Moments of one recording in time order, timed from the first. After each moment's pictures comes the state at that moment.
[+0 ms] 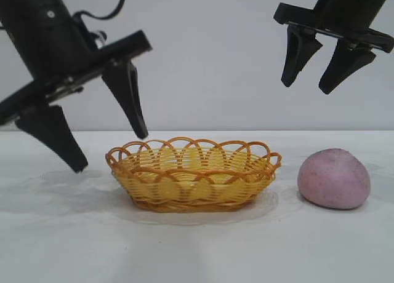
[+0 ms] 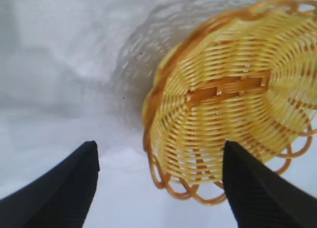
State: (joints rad) left arm -0.35 1.78 -1.14 -0.37 0.76 0.10; right arm 0.27 1.82 -1.22 0.43 0.57 -0.36
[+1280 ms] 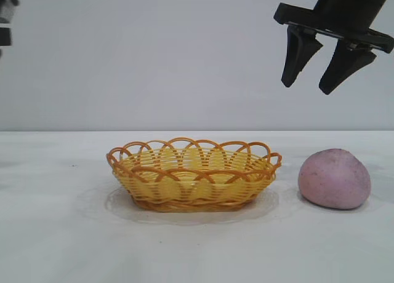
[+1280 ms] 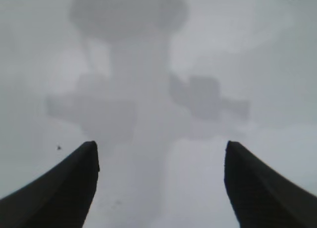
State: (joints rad) left arm 0.01 1.60 -1.21 0.08 1.01 -0.01; right arm 0.27 1.82 -1.22 0.43 0.58 -0.36
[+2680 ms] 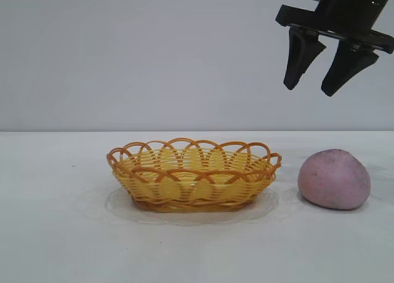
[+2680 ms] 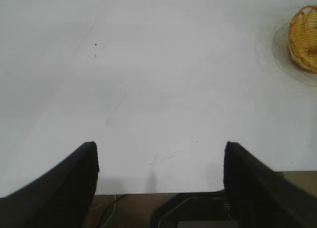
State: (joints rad) left arm 0.01 0.01 -0.54 -0.05 1.18 -0.02; right arm 0.27 1.82 -1.22 0.41 0.59 -0.36
